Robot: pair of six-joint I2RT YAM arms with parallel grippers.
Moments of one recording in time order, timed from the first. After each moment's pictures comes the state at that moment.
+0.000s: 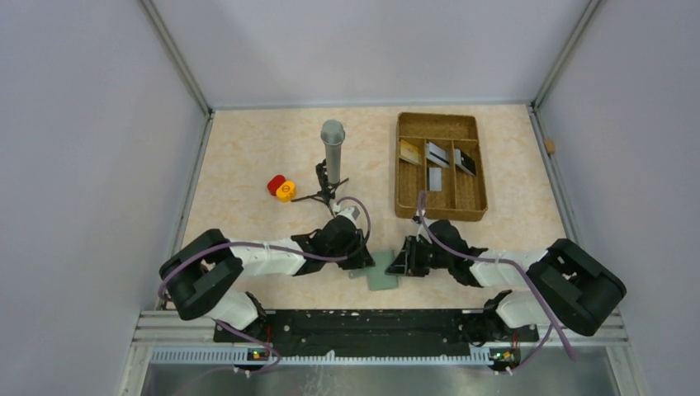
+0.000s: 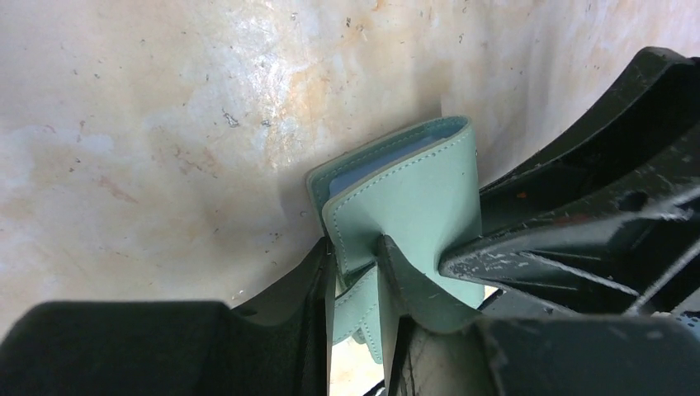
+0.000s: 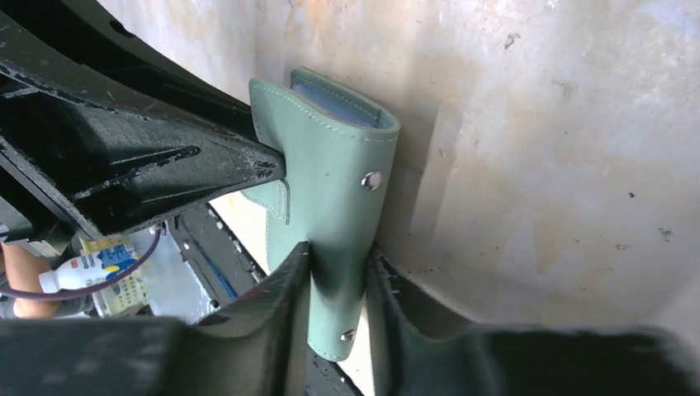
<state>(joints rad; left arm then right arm) -0.93 1.47 0.57 0.11 0.08 -0.93 0.72 1.31 0.26 0.37 -0.42 0.85</state>
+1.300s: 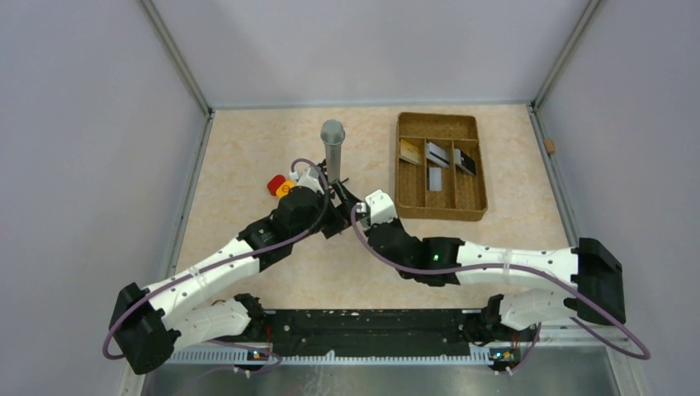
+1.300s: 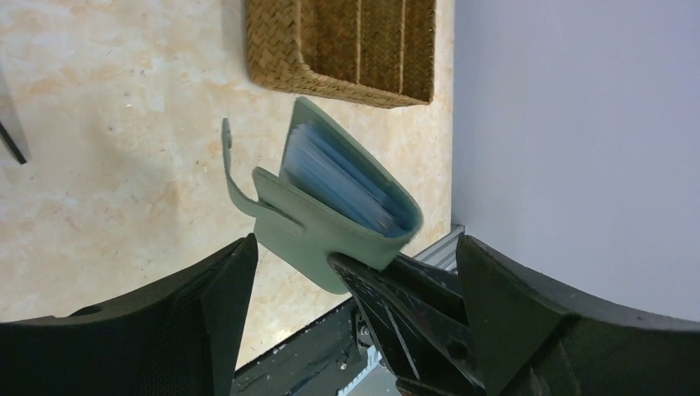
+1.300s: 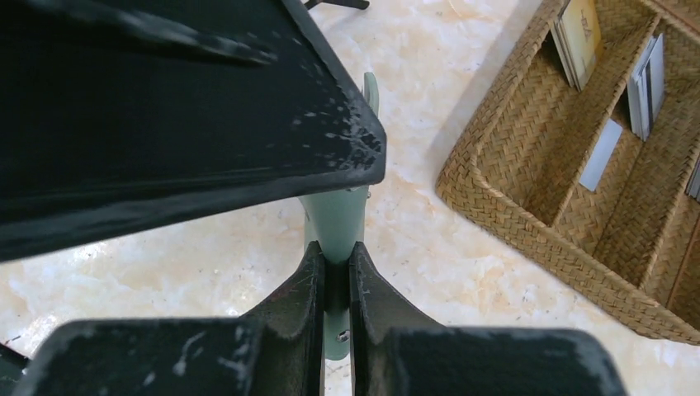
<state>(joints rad) -0.79 1.03 0.75 -0.12 0.03 -1.11 1.27 1.26 0.88 -0.25 0.72 0.30</state>
